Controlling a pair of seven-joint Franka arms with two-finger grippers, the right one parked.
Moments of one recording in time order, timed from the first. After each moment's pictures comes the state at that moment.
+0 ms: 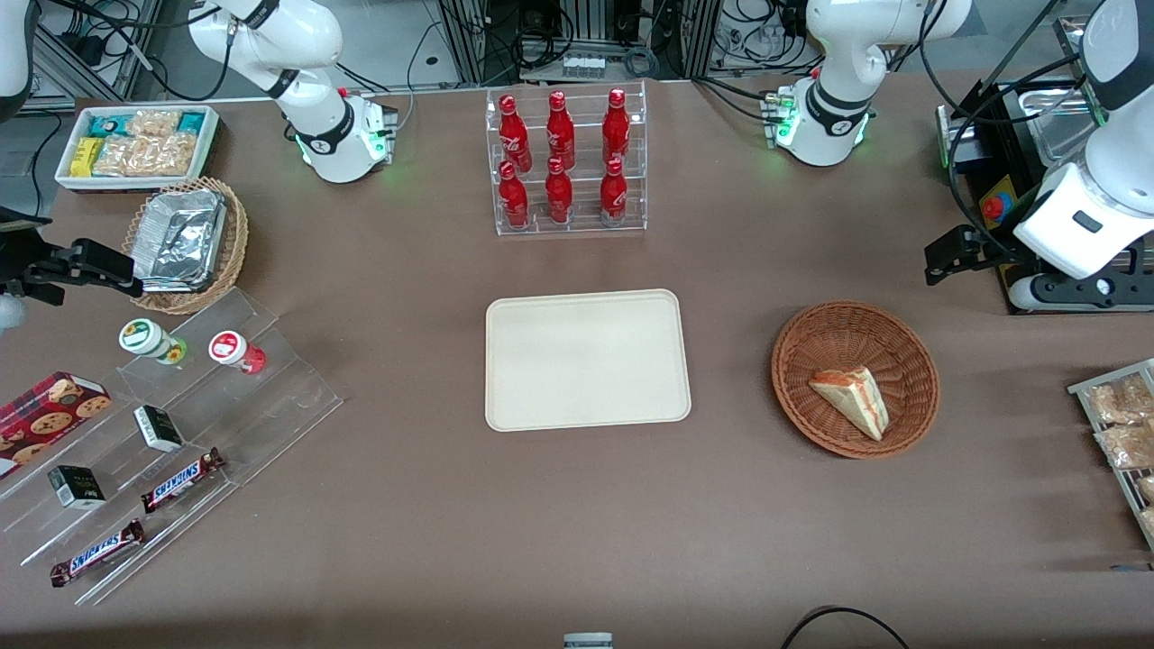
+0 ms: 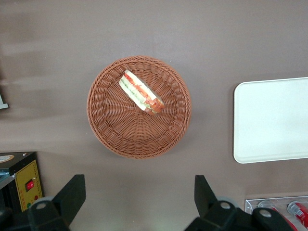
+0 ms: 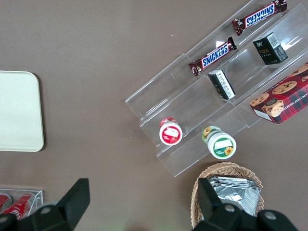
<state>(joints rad) -0.05 0.05 -0.06 -1.56 -0.02 1.56 -0.07</state>
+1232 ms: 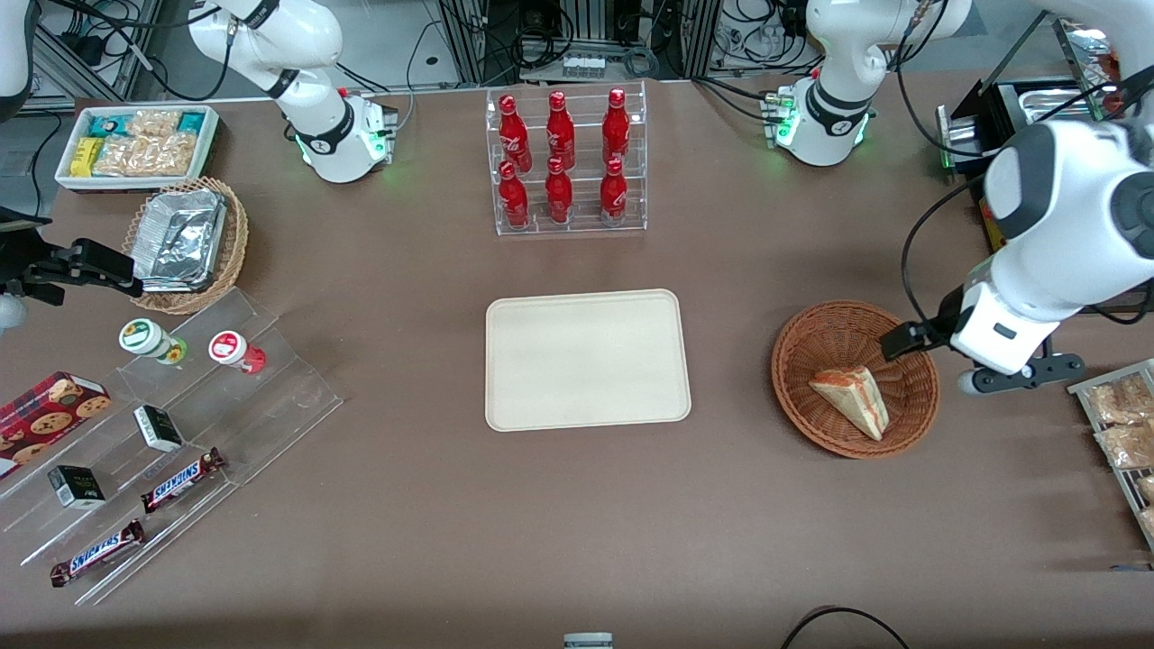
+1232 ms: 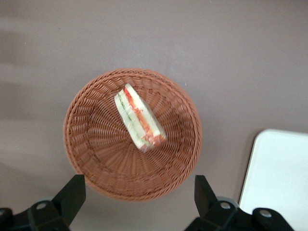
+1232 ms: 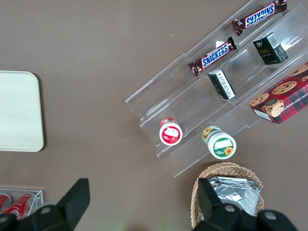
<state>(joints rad) -0.05 0.14 -0.05 -1.84 -0.02 1.99 -0.33</state>
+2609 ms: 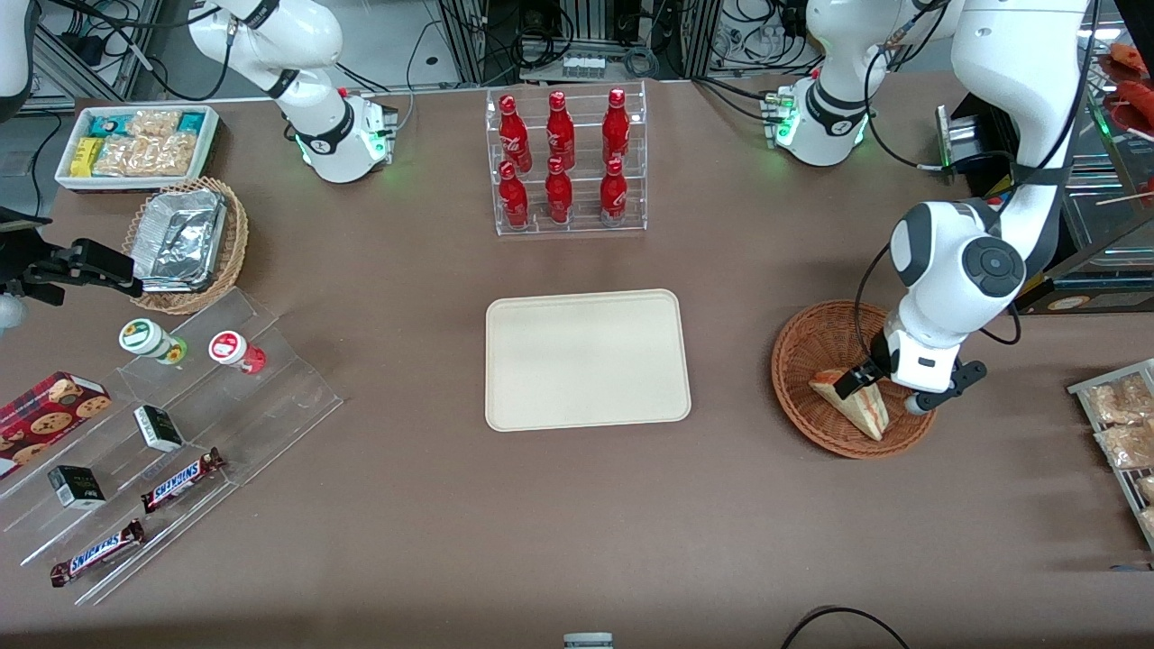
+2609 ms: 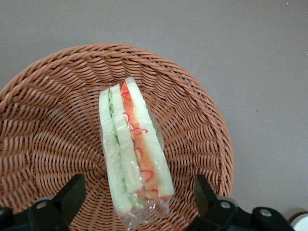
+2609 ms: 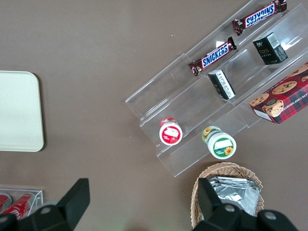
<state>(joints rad) -0.05 0.27 -0.06 -2.17 -0.02 2.55 -0.59</state>
